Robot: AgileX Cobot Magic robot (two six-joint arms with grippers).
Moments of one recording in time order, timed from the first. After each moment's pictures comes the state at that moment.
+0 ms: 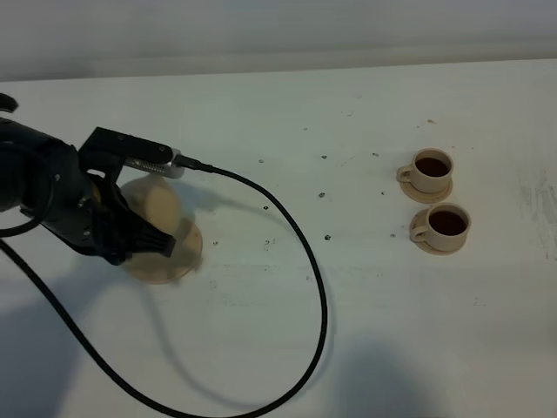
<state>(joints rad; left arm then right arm) -0.34 1.65 -0.92 0.09 0.57 -0.13 -0.04 -0.01 -0.49 0.17 1.06 -0.04</state>
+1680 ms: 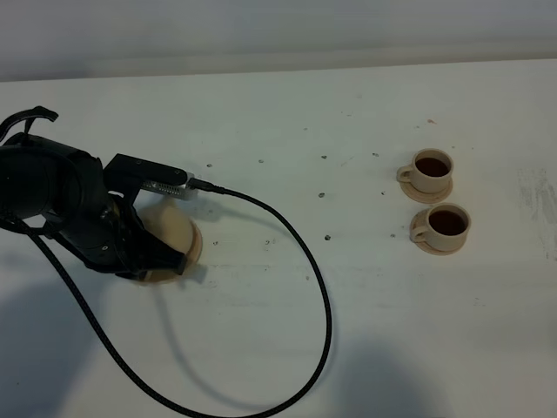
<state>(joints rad) -0.34 1.76 -0.92 0.04 0.57 -0.10 -0.04 -0.01 -0.49 0.17 1.06 -0.04</state>
